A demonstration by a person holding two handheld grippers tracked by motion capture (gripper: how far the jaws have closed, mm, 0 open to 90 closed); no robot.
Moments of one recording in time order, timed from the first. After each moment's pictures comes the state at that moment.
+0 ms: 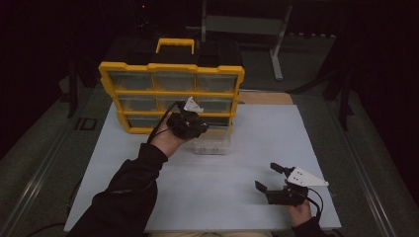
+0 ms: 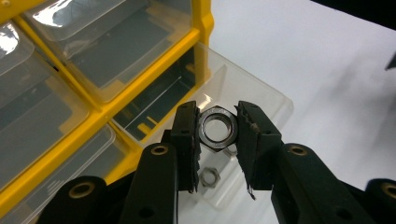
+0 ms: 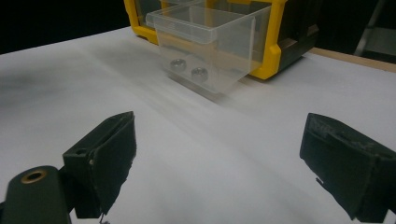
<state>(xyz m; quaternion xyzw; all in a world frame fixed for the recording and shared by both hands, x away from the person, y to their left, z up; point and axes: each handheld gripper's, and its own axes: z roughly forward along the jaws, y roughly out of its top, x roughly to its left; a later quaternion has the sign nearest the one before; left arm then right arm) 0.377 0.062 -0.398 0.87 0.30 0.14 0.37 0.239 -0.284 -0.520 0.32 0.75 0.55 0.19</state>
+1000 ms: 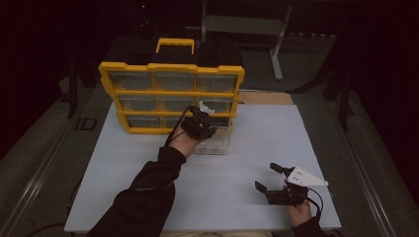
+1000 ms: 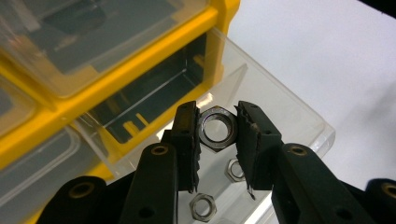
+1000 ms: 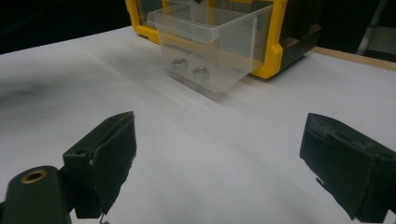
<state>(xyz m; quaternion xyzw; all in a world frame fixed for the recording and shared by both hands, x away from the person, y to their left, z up) 0.396 0.027 -0.436 0.86 0.36 0.13 0.34 0.239 -0.284 -0.520 0.32 0.75 0.55 0.19</state>
